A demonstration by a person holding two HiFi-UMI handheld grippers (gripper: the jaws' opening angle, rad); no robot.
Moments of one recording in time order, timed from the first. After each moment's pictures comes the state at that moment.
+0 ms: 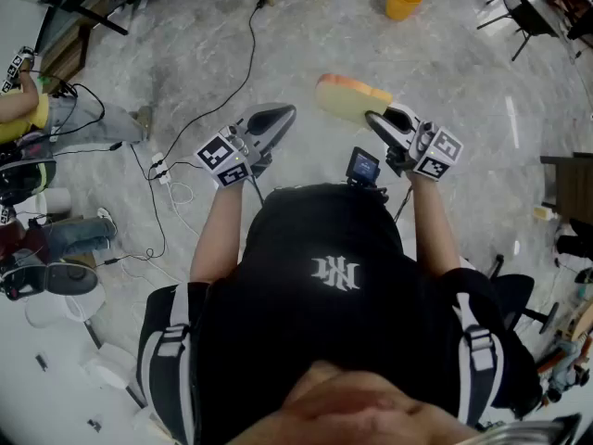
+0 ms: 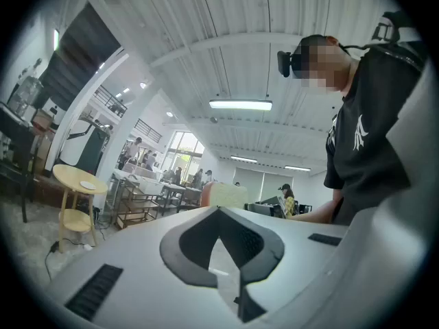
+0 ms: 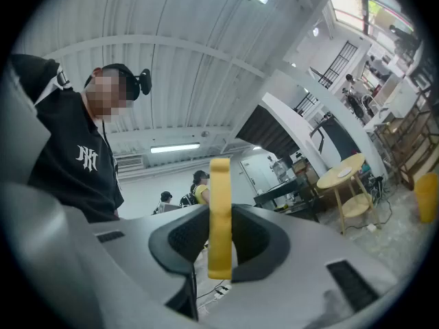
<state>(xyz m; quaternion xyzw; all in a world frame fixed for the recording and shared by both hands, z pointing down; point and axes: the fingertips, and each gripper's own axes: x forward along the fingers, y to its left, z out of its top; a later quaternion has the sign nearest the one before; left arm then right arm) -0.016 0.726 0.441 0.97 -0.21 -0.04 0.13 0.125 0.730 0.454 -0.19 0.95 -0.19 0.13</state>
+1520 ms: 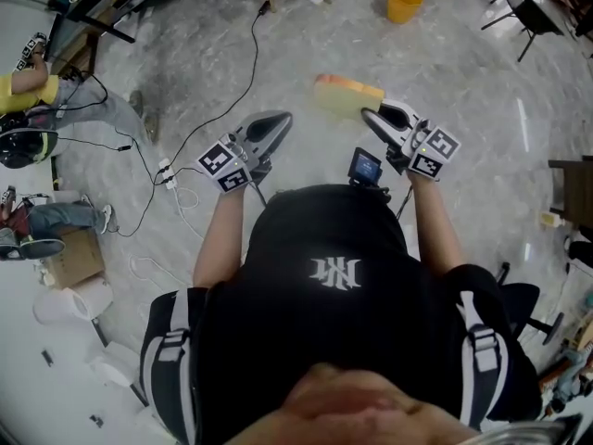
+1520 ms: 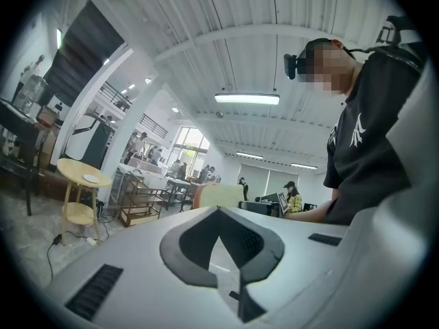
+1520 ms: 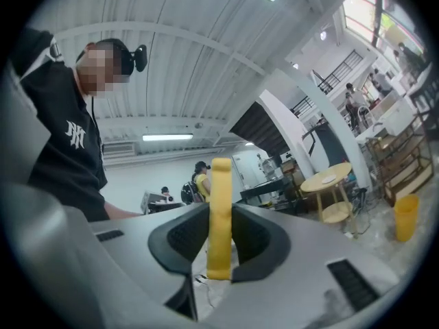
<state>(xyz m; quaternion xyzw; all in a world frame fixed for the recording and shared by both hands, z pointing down) 0.024 0.722 0.455 0.96 -0.23 -0.02 0.15 0.169 0.709 0.470 -0.23 0.95 -0.18 0.08</state>
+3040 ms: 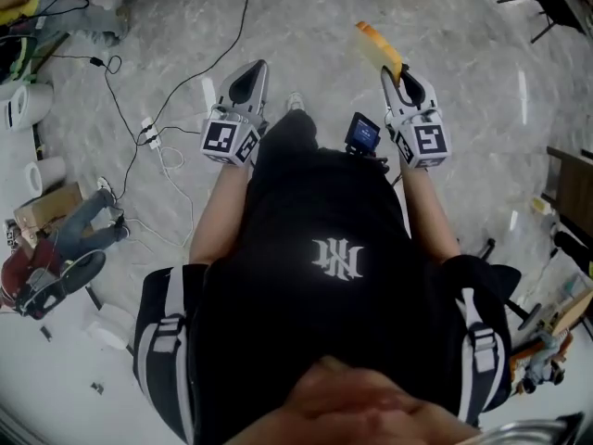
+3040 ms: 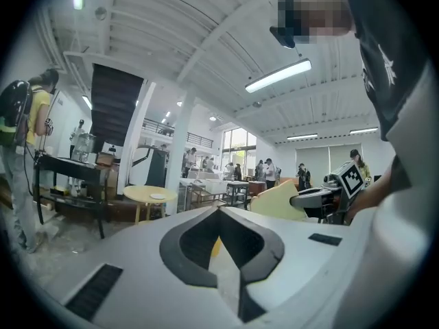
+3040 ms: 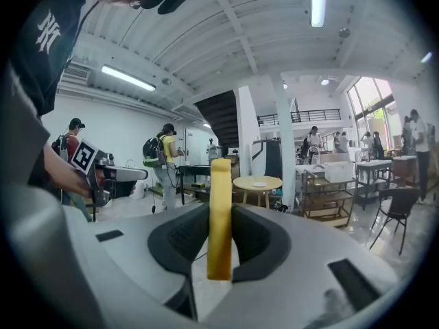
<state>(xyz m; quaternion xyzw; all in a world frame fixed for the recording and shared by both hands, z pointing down) -0.020 0.631 0.511 0.88 -0.47 0.03 0.07 0.217 0.631 0.531 -0.48 0.87 -0.07 -0.09</state>
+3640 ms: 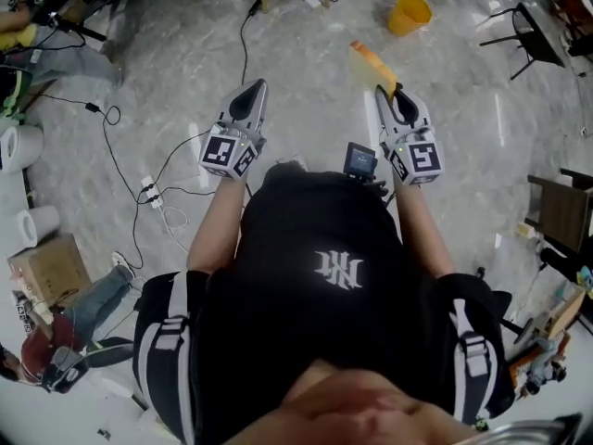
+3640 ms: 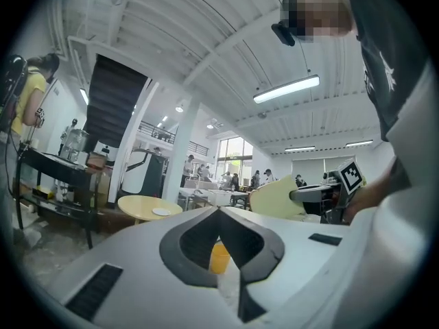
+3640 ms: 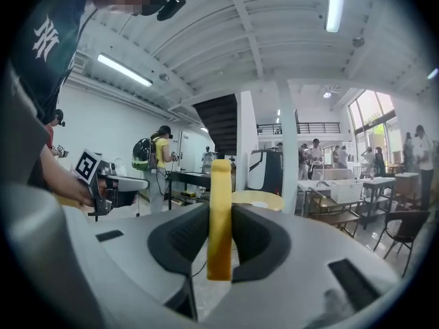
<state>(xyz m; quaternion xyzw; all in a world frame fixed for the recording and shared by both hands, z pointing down) -0.112 0.441 0.491 0.89 -0.44 -0.02 0.07 0.123 0.454 0.478 -0.50 0.86 -0.03 -0.09</state>
